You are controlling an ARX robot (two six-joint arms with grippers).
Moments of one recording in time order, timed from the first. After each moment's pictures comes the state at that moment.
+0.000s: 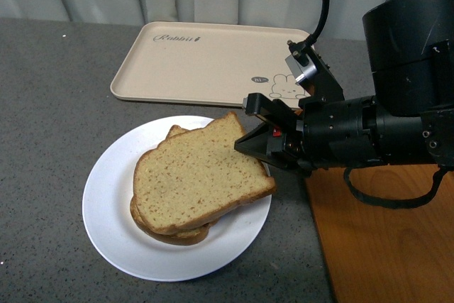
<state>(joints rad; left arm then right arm) 0.00 0.00 0.02 0.00 0.00 -0.01 0.38 2.07 0.82 0.51 -0.61 0.57</state>
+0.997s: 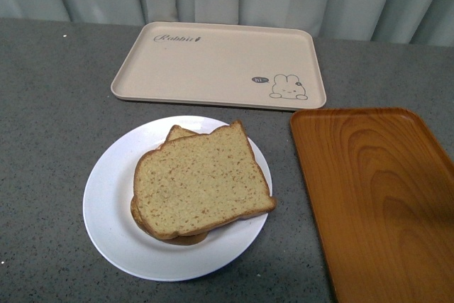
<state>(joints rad) 0.00 0.00 0.02 0.00 0.00 -0.01 -0.01 1.53 0.26 0.77 -0.07 0.14</state>
